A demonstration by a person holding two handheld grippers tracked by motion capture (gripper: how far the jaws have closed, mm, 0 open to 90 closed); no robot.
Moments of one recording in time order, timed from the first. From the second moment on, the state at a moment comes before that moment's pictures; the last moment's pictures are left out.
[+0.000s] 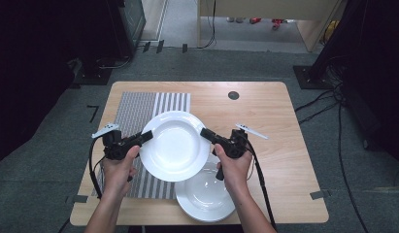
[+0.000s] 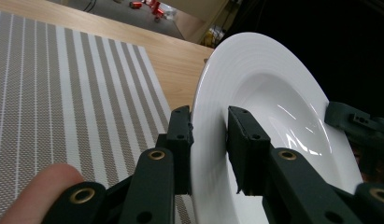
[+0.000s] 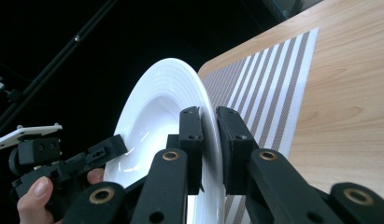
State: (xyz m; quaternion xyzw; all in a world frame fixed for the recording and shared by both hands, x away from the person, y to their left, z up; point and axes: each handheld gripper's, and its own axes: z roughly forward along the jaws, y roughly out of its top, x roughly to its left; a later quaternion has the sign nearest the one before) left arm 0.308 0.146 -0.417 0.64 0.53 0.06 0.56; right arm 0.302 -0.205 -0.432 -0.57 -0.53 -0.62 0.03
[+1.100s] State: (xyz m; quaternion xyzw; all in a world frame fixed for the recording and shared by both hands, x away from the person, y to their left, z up) left arm 0.357 0.192 -0.447 0.61 0.59 0.05 0.53; right arm 0.389 -0.152 -0.437 -0.57 -0.58 -0.58 0.06
